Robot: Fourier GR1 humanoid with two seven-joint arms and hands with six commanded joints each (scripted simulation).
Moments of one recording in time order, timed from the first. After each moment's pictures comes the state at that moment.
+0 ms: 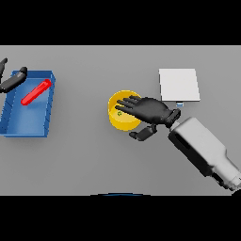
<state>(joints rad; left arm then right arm) -0.46 0.52 0.07 -1.20 -0.18 -0.16 0.43 -0.59 -0.36 0.61 -1.28 0.83 0.36 -0.20</state>
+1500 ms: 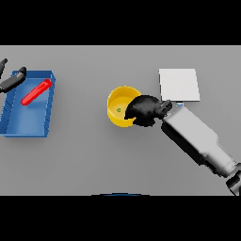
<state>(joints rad) -0.47 0.54 0.06 -1.17 -0.20 -0.18 0.41 -0.73 -0.33 0.69 -1.13 0.83 0.50 -0.21</state>
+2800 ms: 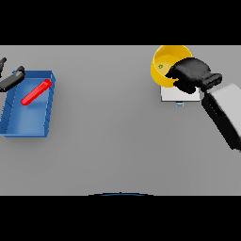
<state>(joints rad) -0.45 0.53 0.08 -1.26 -0.15 -0.18 0.50 -0.80 -0.58 0.50 -1.09 0.76 0.38 -0.08</state>
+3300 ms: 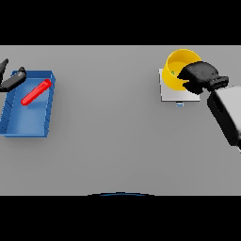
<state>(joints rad) -0.46 0.52 0.06 -1.24 -0.17 -0.17 0.52 -0.83 -0.54 0.48 -0.81 0.75 0.28 -0.13</state>
